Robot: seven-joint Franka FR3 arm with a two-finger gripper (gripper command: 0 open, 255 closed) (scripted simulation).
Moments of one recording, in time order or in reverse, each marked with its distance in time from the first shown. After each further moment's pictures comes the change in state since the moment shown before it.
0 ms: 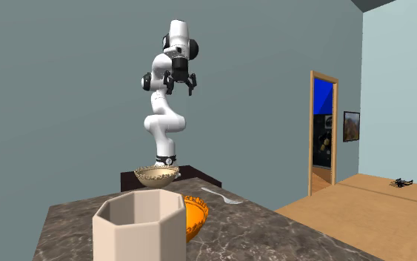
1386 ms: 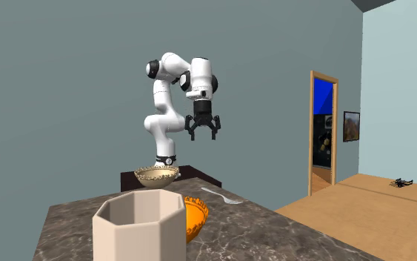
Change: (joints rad) arm 0.033 0.464 0.073 -0.192 0.036 0.665 0.094
